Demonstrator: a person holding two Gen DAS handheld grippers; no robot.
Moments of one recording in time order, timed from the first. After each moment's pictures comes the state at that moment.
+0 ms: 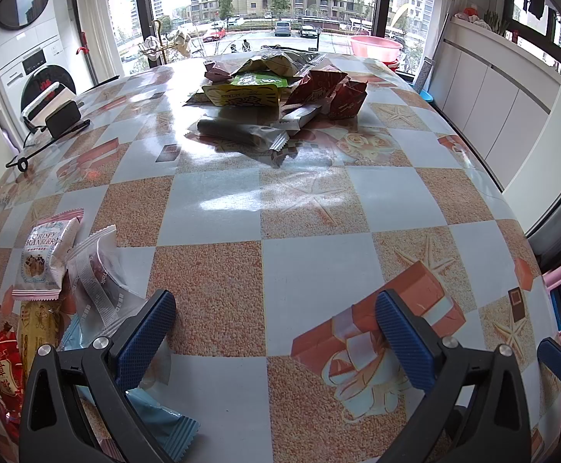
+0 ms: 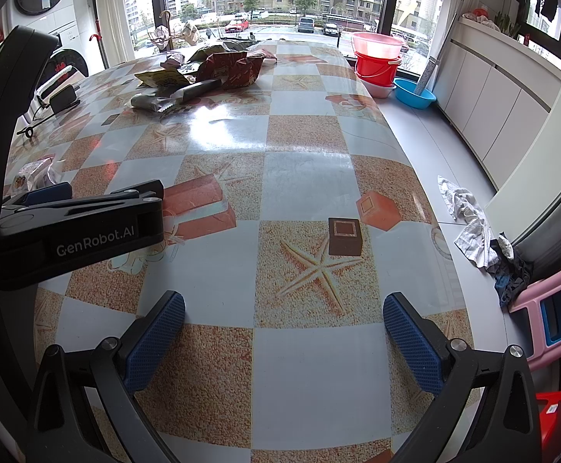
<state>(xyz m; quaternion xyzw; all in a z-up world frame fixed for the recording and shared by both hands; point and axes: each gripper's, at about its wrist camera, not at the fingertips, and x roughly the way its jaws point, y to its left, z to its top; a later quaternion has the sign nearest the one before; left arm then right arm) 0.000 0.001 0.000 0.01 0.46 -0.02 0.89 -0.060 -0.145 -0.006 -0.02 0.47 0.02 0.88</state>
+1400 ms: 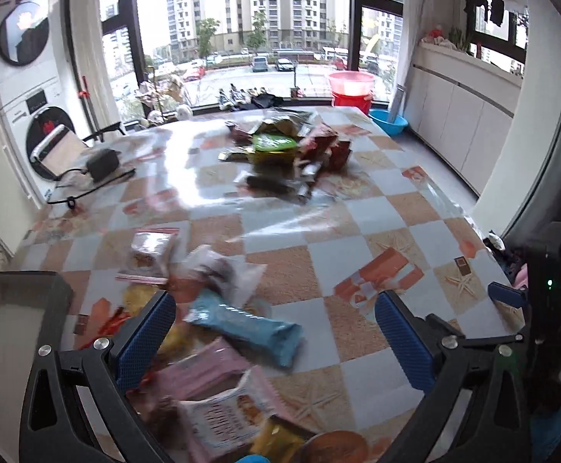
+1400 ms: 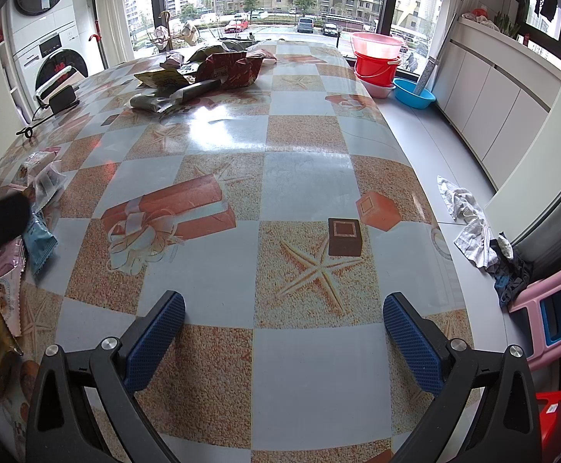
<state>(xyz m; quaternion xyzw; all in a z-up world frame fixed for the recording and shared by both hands) -0.091 0.064 0.080 0.03 0.38 -0.04 0.92 -0.060 -0.144 -0.006 -0.02 0.47 0.02 0.88</state>
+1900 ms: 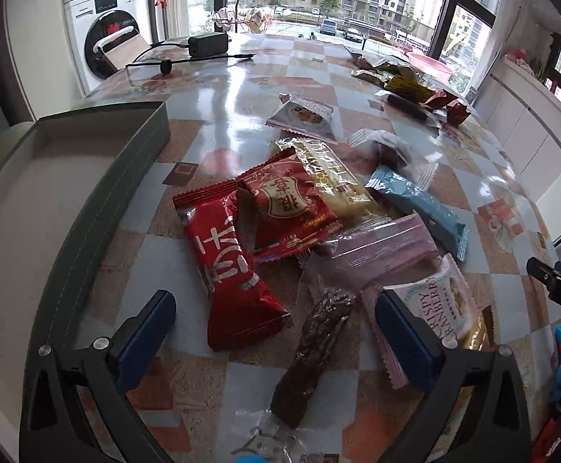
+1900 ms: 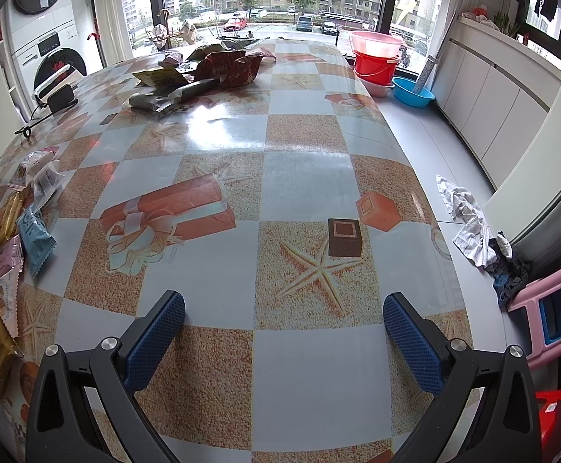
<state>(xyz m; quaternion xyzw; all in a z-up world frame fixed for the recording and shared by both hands) -0.115 0.181 0.002 -0.07 0.48 0.04 0.87 -0.058 -0.144 -0.007 -0.02 0.47 0.01 0.88</state>
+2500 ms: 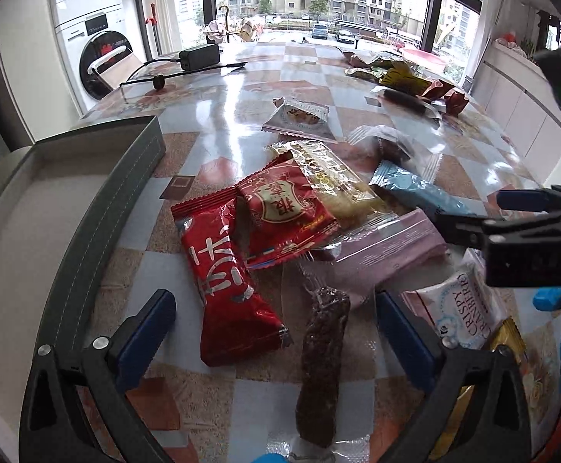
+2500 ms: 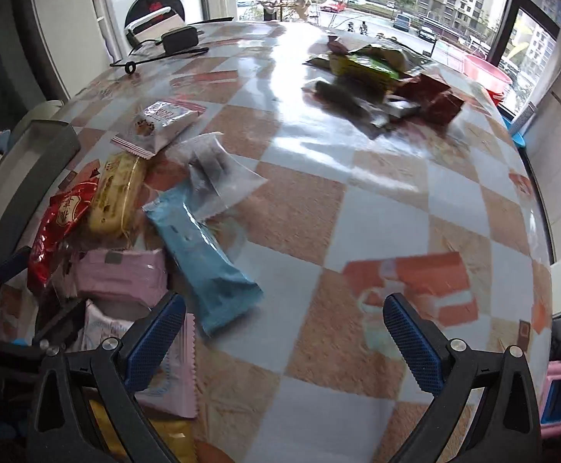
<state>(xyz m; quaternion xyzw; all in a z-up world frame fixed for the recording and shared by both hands) -0.116 0.181 -0.002 -0.03 0.46 0.04 0.89 -0.025 0.022 -0.001 -0.11 0.50 0.18 0.84</state>
